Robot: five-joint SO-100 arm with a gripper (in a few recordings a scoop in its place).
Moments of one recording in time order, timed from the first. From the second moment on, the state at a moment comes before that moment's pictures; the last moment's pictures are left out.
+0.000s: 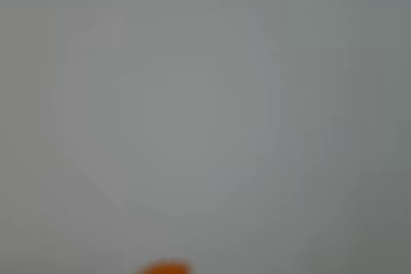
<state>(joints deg) -36.8 189.6 163.4 78.5 32.4</state>
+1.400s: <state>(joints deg) -70.2 100.4 99.8 86.4 122.3</state>
